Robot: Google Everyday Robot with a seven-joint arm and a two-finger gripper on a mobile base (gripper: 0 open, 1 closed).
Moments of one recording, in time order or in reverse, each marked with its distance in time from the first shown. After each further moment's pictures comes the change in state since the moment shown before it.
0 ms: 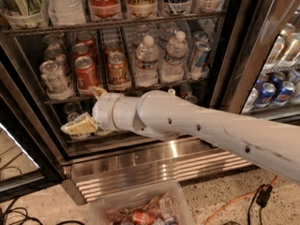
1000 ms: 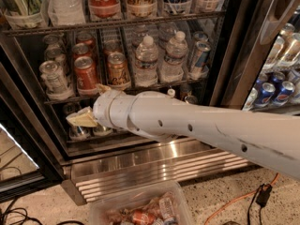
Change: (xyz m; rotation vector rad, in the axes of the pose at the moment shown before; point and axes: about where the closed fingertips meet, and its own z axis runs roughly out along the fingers) arm 0.005 -0.022 -0.004 0.153 0.090 0.044
